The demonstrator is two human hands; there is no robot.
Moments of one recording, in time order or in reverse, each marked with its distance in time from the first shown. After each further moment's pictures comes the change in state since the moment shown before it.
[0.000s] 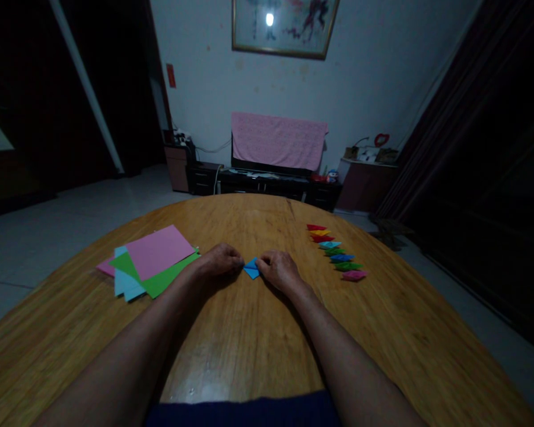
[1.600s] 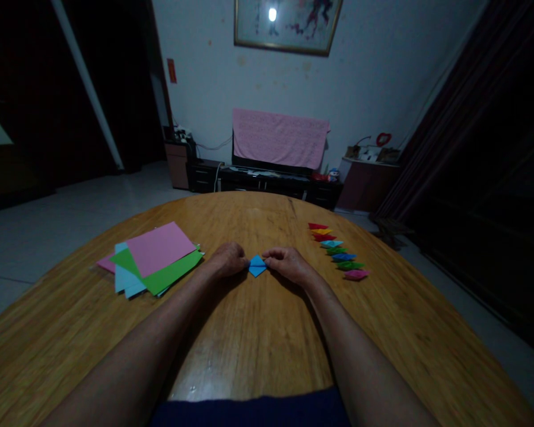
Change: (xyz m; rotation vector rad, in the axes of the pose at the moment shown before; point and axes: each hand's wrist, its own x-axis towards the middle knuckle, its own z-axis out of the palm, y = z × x) left_hand 0.002 0.026 0.014 0.483 0.192 -0.095; right_hand 0.009 0.036 0.007 0.701 -0.227 0.133
